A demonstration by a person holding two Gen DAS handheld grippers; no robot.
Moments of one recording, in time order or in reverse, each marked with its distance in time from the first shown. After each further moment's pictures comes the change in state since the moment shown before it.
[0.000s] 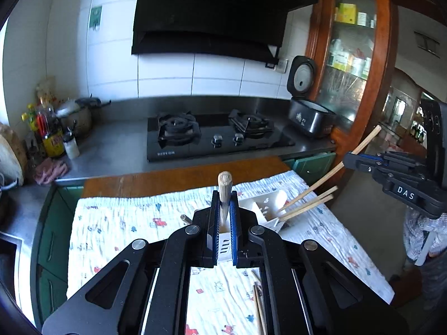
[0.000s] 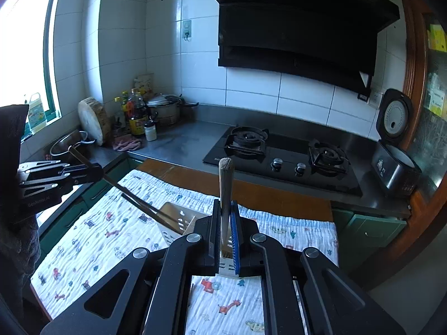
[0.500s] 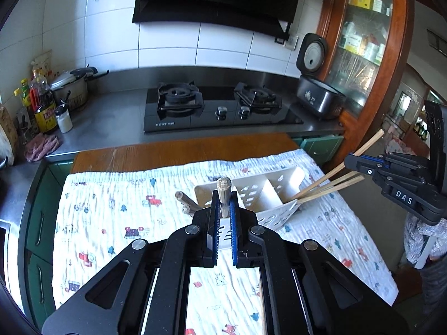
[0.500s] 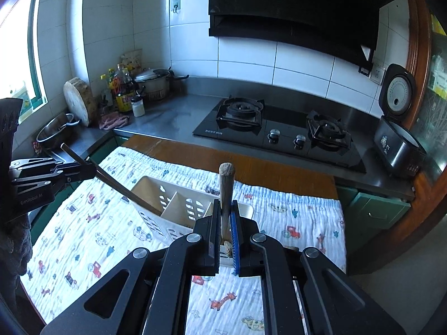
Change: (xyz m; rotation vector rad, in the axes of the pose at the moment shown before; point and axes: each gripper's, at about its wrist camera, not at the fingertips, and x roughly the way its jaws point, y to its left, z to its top) left arm 0.059 0.015 -0.019 -0.040 0.123 0.004; right arm 0.065 -0.015 -0.026 0.012 0.122 -0.022
